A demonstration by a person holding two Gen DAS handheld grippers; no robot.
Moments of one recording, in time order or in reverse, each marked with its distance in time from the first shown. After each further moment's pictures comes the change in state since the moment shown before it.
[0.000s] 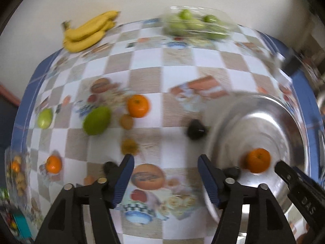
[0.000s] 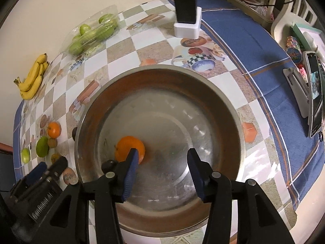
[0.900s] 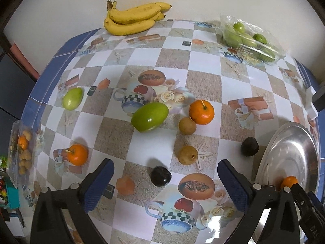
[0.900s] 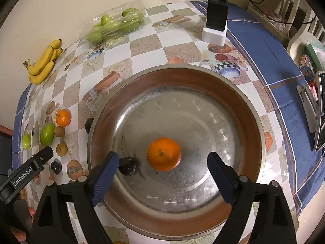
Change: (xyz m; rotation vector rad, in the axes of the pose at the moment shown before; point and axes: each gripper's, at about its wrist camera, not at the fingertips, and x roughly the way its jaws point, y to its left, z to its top) left arm 0.009 0.068 0.001 -0.175 -0.022 0.078; right arm 0.004 0.031 -0.007 -0.107 -0.032 0.013
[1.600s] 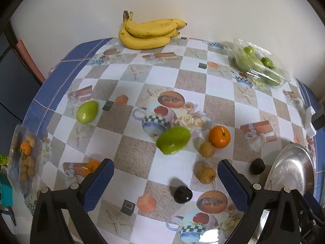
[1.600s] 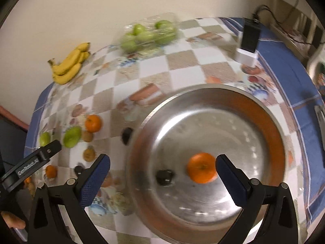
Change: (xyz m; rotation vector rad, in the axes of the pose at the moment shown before) left arm -0.012 0.040 0.017 -0.048 -0.096 -0.020; right arm -0.010 0.041 0.004 -0.093 -0.095 0.146
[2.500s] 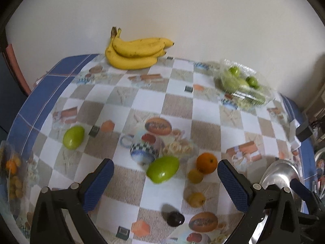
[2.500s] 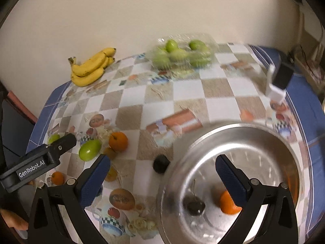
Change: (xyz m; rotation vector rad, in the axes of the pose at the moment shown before) left arm -0.003 0.011 0.026 0.015 -0.118 -0.147; right arm 0.008 0.050 0.022 -0.141 -0.115 0.041
